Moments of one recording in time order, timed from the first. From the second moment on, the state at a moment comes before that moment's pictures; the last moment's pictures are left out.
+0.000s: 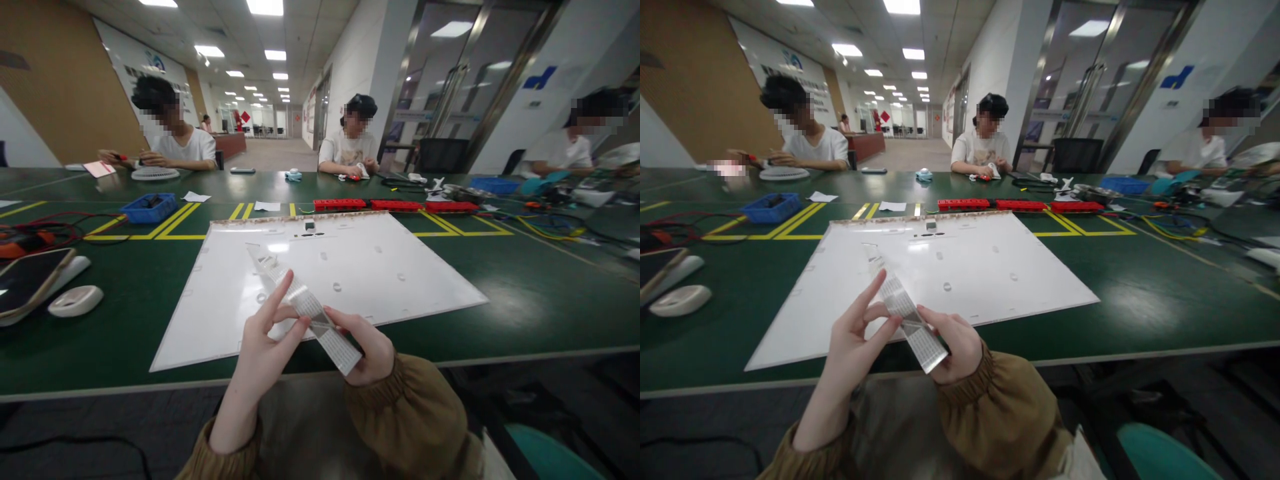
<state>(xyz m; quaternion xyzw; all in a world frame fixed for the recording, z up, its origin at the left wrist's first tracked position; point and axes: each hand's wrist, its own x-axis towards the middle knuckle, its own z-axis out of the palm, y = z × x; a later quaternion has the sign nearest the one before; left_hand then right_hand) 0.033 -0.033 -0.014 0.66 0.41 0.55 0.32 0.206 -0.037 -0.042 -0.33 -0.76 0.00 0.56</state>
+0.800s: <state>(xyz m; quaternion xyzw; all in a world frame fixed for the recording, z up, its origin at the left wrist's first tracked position) 0.030 -0.033 -0.011 0.71 0.35 0.50 0.35 0.204 -0.043 -0.037 -0.33 -0.74 -0.01 0.59</state>
